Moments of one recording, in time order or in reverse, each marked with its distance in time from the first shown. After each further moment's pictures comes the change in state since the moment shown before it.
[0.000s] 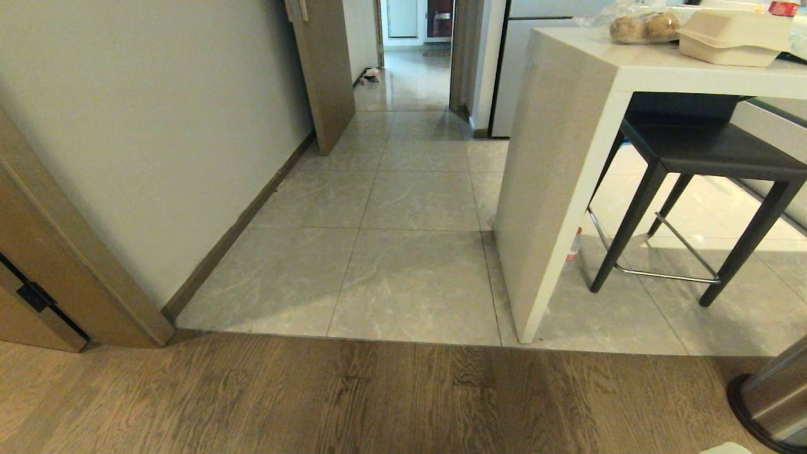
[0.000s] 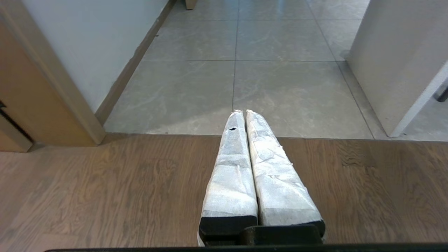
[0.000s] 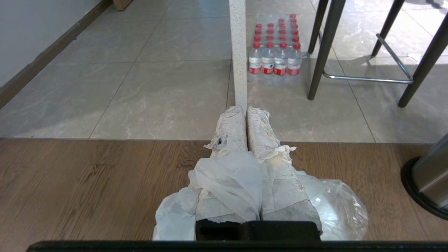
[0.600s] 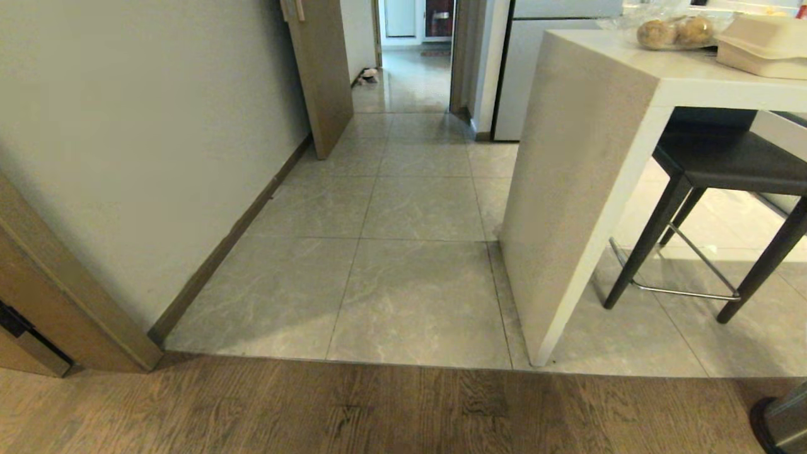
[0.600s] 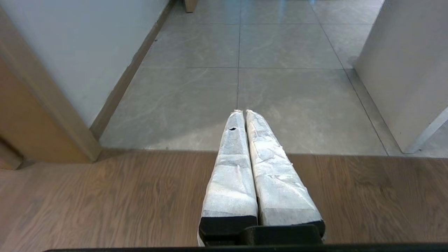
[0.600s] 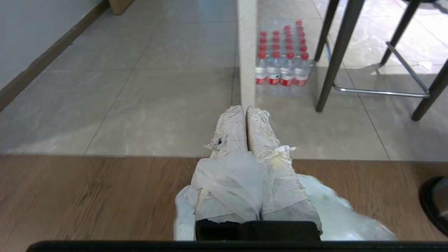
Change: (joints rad) left arm -0.001 0.000 0.000 0.001 0.002 0.000; right arm -0.002 0.000 0.000 0.000 0.000 0.001
